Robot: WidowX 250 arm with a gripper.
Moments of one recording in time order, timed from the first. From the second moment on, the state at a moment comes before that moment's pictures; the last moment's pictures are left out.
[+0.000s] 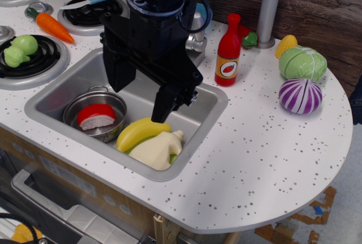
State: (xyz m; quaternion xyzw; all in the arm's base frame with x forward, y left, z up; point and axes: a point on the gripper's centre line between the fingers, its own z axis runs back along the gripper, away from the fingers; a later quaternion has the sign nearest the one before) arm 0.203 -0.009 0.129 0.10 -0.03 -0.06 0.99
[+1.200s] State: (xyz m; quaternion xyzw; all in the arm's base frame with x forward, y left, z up) arm 0.262 0.118 0.022 0.08 -0.10 -0.27 0.96
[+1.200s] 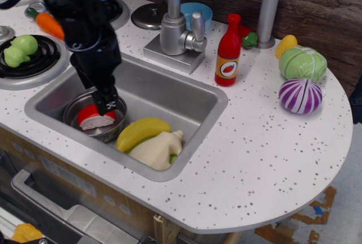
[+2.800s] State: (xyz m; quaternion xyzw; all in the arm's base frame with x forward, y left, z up) arm 0.280 0.162 -0.057 0.02 -0.13 -0.25 0.96
